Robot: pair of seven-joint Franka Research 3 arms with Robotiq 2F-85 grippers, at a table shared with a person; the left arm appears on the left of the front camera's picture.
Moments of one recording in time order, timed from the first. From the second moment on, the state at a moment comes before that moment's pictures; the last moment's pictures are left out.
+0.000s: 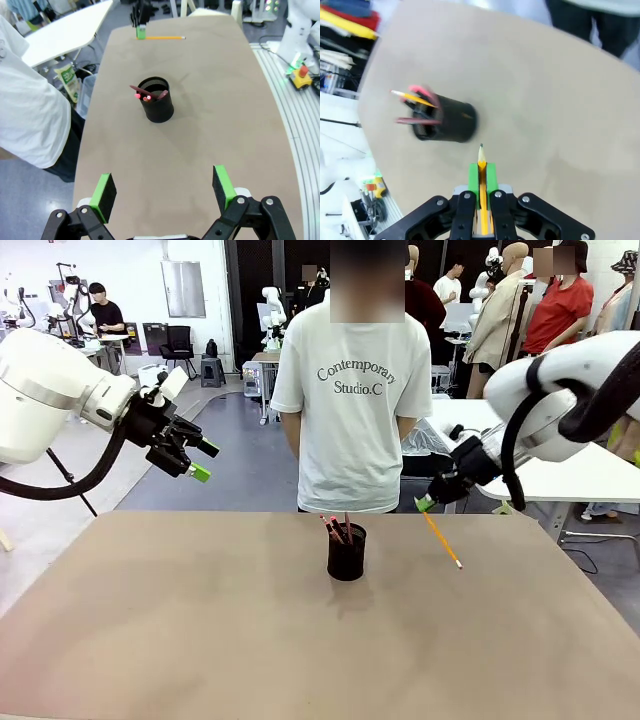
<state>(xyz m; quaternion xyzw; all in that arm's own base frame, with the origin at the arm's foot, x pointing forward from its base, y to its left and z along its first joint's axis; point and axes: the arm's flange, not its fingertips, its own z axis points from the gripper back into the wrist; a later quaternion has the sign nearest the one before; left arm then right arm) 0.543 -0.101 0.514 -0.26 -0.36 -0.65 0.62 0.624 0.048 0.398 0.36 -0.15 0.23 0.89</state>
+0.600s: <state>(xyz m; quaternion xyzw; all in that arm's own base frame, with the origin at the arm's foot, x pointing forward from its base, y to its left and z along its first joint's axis) 0.543 -0.101 0.514 -0.26 -0.36 -0.65 0.62 0.601 0.010 0.449 0.50 -0.41 0.30 0.70</state>
